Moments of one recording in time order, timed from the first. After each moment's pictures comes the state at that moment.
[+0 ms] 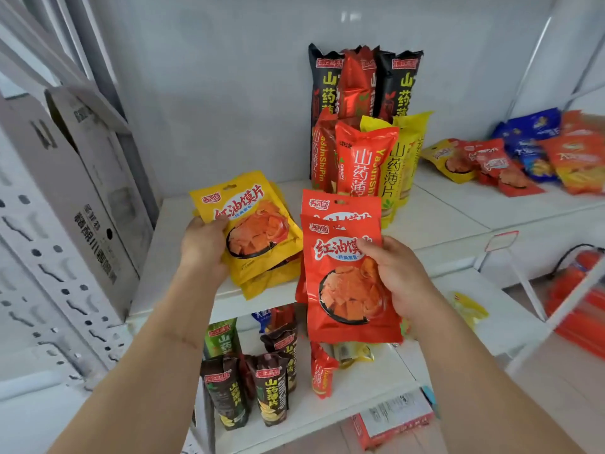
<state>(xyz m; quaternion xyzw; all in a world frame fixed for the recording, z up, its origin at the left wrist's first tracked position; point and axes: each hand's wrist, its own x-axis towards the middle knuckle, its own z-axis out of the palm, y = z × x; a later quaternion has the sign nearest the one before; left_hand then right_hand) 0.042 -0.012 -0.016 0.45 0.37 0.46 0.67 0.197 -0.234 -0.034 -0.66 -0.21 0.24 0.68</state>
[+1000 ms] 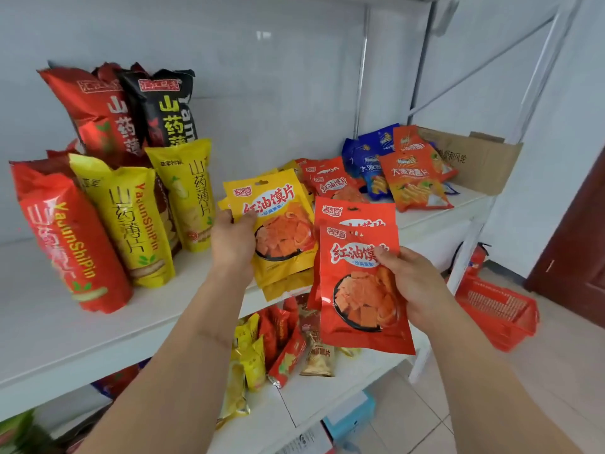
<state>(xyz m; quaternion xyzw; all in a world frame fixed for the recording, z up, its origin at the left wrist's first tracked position) 0.434 -0.270 0.005 0.53 0.27 0.41 0.69 0.514 -0.503 -0.022 -0.65 -0.13 0.17 0.73</state>
